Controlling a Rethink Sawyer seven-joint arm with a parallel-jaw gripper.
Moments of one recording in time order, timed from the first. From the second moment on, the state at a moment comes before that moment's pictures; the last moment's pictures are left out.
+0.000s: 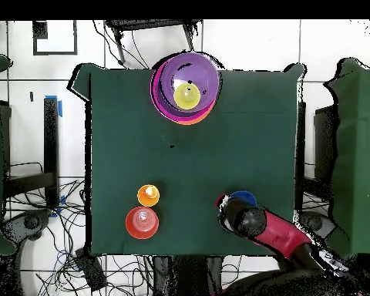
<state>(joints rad) -0.72 -0.46 0.05 1.97 -0.19 0.15 1.92</state>
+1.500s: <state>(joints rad) -0.63 -0.44 -0.01 1.95 -0.21 0.11 1.92</state>
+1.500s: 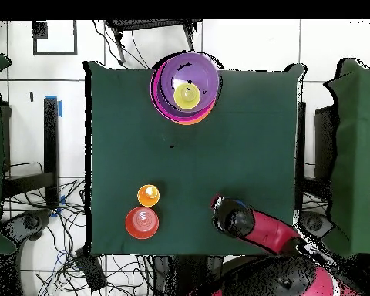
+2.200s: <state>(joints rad) -0.63 -0.50 -0.01 1.95 -0.21 0.11 1.92</state>
